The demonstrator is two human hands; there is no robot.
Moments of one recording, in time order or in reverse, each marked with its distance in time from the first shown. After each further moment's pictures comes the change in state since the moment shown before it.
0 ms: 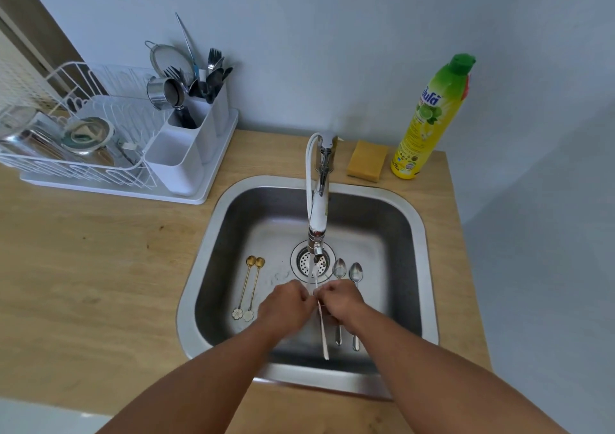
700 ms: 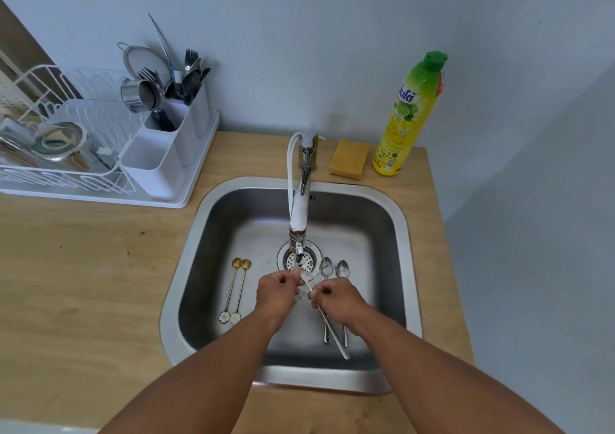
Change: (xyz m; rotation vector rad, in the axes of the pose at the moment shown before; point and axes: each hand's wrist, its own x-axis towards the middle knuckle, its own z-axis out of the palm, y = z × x) left_hand 0.018 0.014 0.013 -0.886 0.094 -0.213; right_hand -0.005 0.012 -0.026 -0.174 -0.018 -0.197
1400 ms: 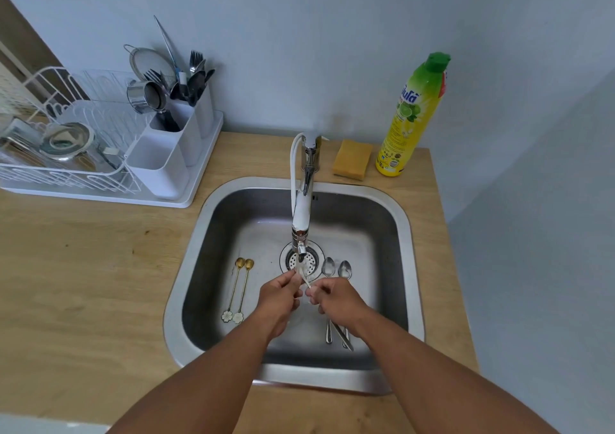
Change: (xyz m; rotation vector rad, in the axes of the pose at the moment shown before) left_hand 0.005 -0.013 -0.004 -0.291 -0.145 -0.128; right_hand -0.006 -0.004 0.004 0.150 -0.057 -0.060
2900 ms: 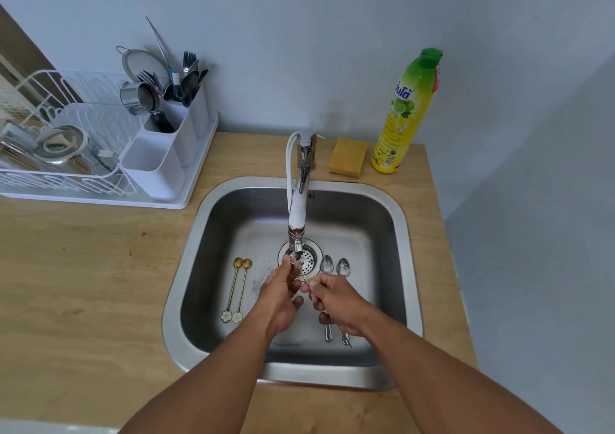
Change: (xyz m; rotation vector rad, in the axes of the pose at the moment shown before) left_hand 0.000 0.009 0.010 -0.283 -0.058 -0.095; right_hand -0.011 -0.005 0.000 0.322 -0.131 0.033
